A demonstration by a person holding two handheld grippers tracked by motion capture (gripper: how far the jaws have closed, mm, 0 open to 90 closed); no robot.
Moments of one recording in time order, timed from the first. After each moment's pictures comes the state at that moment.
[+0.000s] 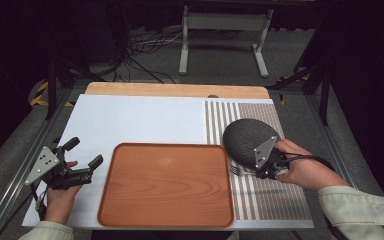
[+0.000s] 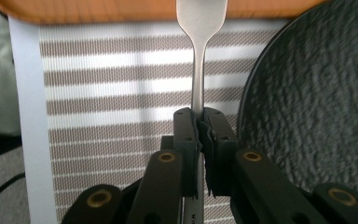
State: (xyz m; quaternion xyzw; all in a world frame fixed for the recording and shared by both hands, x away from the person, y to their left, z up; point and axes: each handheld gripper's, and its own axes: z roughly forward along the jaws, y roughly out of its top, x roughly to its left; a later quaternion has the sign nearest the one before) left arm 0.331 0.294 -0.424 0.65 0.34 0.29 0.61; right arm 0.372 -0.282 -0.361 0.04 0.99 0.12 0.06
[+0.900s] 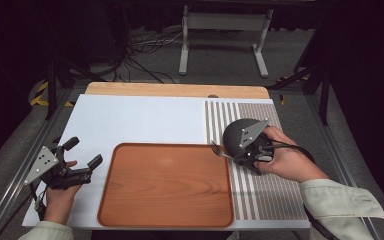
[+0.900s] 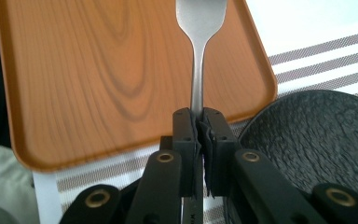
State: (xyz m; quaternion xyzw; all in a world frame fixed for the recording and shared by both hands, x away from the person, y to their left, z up) left arm 0.330 0.295 -0.422 0.65 0.34 0.29 0.61; right arm 0.383 -0.237 -0.332 0.14 0.96 0.24 0.07
